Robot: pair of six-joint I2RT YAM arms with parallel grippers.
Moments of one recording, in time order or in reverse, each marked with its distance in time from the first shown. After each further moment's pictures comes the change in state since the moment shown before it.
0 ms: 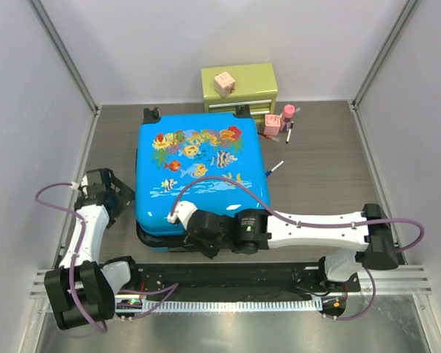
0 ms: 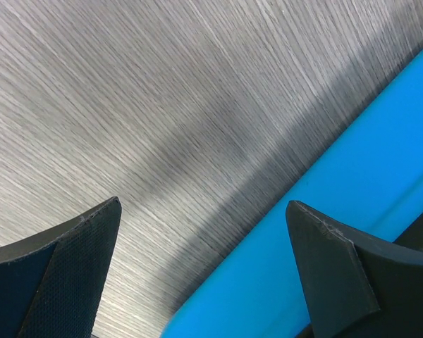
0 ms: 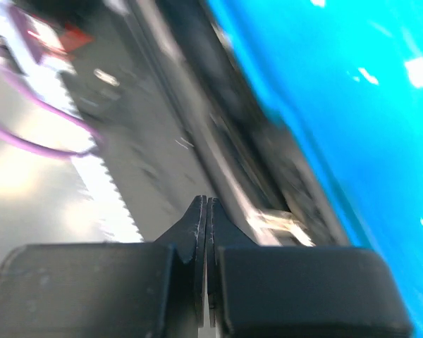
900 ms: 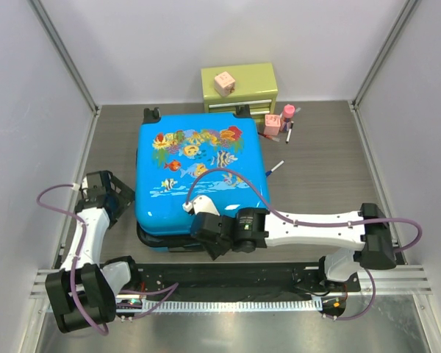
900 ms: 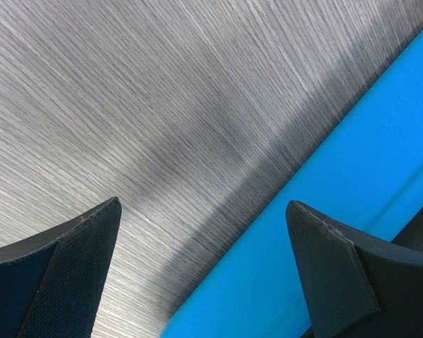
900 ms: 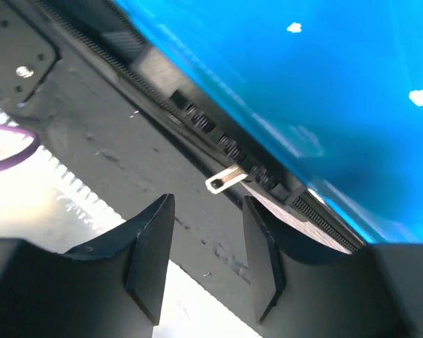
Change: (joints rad) left arm 0.005 -0.023 -0.035 0.042 0.037 0.008; right arm -0.018 0.012 -0.002 -0.165 0.106 0.286
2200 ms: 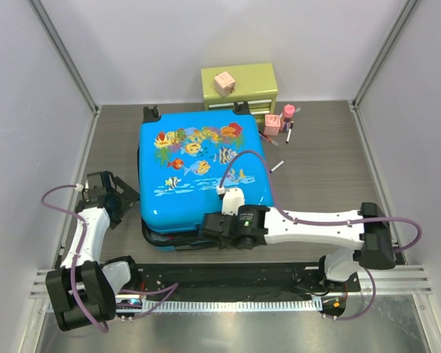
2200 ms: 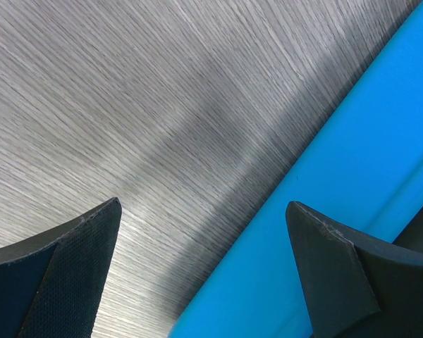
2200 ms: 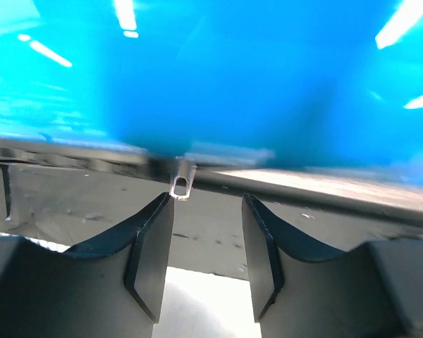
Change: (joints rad) left arm 0.006 0.014 -0.014 0.018 0.077 0.005; right arm -0.037 0.037 0.002 -0.221 0.181 0.579
